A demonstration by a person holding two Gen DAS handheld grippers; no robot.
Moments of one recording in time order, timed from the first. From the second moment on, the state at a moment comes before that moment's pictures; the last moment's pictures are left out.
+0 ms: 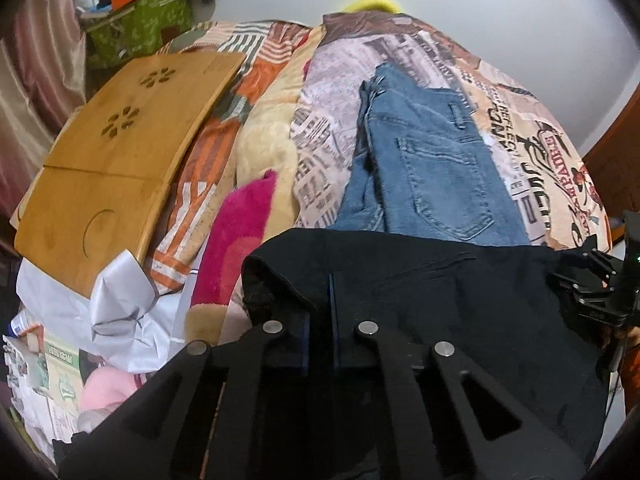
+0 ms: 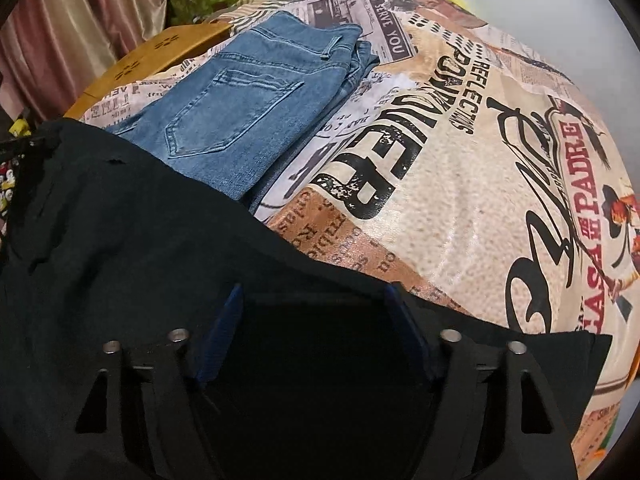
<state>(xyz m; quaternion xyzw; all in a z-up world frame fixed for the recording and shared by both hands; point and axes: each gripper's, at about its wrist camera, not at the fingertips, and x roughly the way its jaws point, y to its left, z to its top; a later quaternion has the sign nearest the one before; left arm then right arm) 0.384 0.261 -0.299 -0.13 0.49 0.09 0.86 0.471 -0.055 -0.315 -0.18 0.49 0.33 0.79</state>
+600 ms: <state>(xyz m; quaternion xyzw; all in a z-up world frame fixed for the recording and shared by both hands) 0.423 0.234 -0.258 -0.06 0.45 0.11 0.89 0.478 -0.079 -0.286 -0.19 0.44 0.30 0.83</state>
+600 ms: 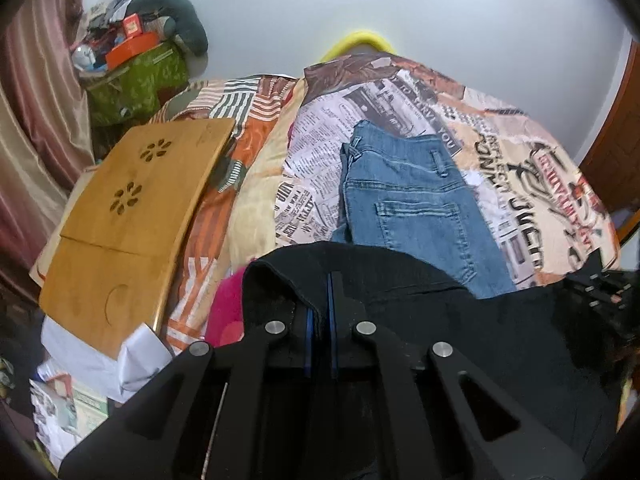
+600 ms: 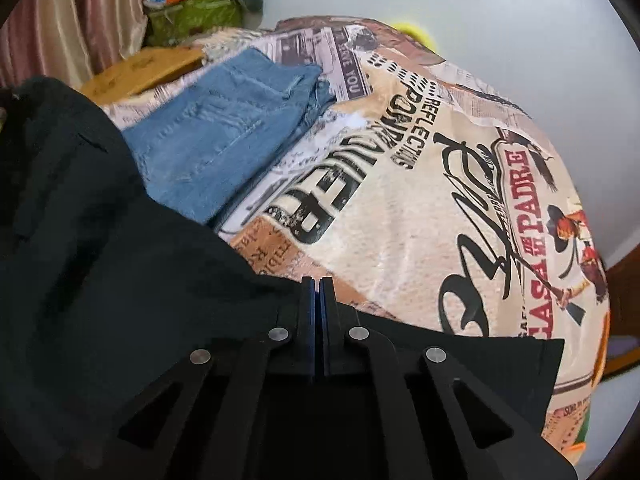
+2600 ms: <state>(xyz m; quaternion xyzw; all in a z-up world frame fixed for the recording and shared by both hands) 0.201 0.213 -0.208 -0.04 0.42 0.07 0.90 0.246 -0.150 -0.205 -0.08 0.37 0.28 0.88</state>
